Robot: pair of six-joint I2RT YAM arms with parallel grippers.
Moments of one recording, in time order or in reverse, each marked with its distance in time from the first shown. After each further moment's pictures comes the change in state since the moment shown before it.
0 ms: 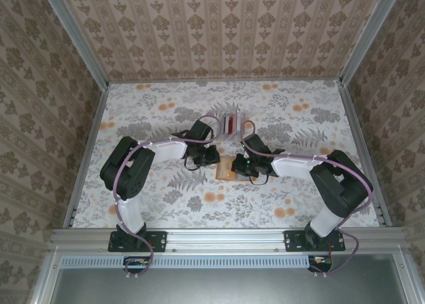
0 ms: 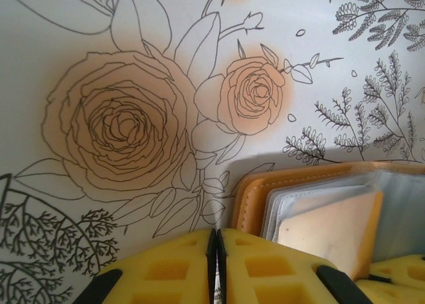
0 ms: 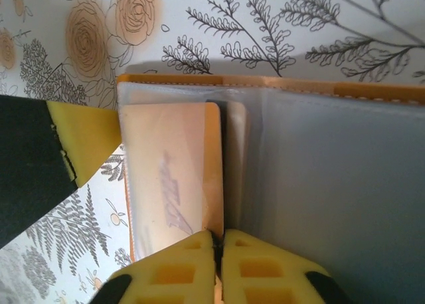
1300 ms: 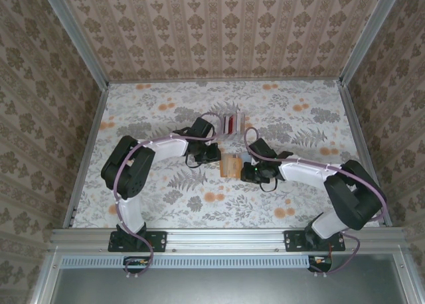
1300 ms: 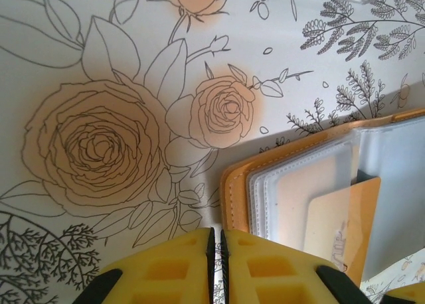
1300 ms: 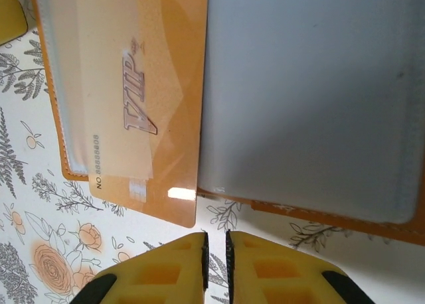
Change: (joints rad) left arm 0.002 0.011 0.050 -0.039 0.005 0.031; right arm -0.008 -0.104 -0.052 -0.206 0.011 -0.121
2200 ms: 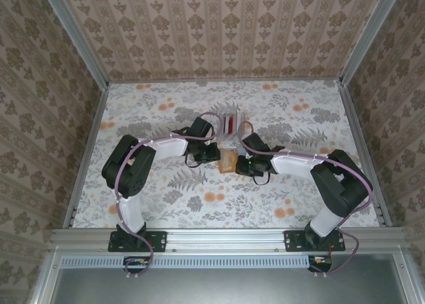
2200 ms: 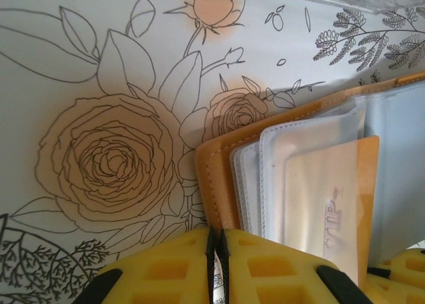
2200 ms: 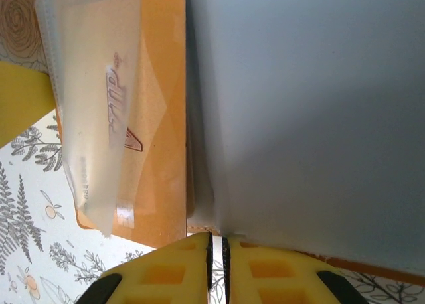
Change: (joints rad) left arm 0.011 0.012 -0.002 0.018 0.007 0.000; right arm -0.001 0.124 0.094 0.071 0.043 0.007
